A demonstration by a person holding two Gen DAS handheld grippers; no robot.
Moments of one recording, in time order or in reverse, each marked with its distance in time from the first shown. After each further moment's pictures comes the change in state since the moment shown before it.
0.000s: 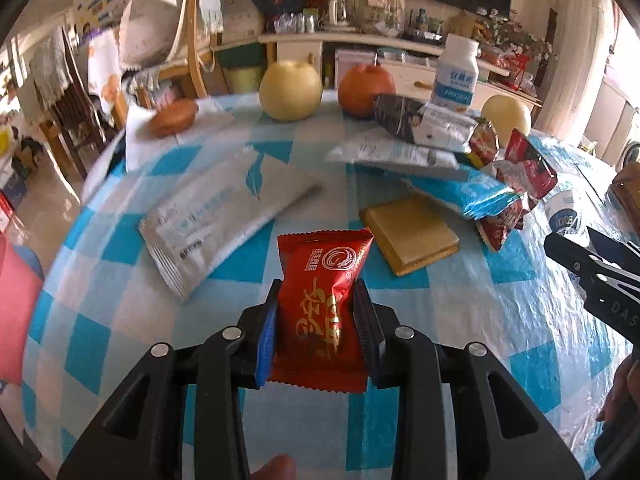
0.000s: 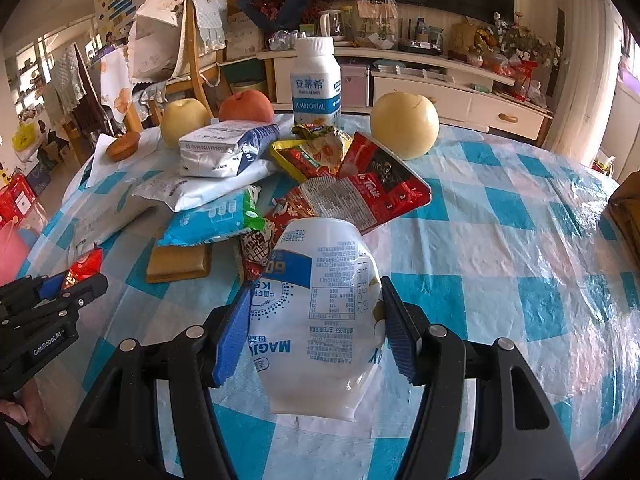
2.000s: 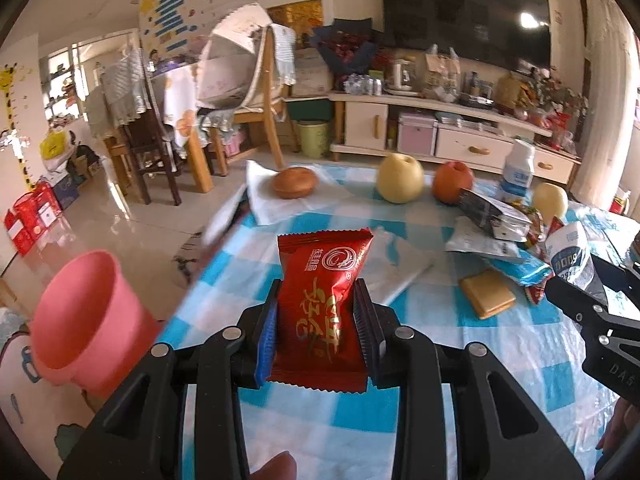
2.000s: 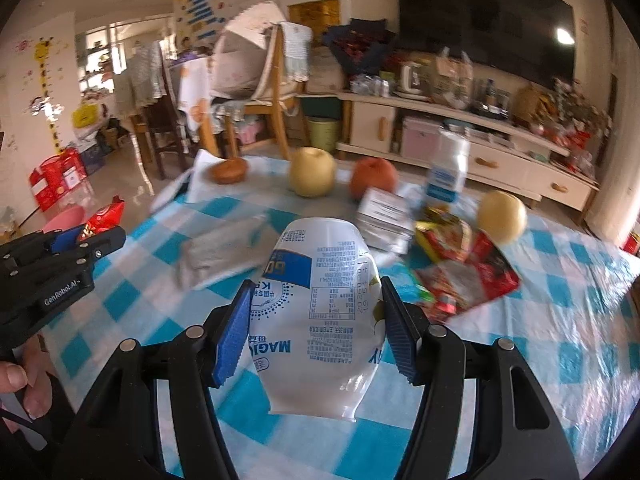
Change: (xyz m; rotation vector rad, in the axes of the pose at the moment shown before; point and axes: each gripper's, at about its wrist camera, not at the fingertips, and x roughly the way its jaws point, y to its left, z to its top) left arm -0.099 0.104 0.007 -0.110 -0.187 0.179; right arm -0.062 0.130 0.025 -0.197 -0.143 0.187
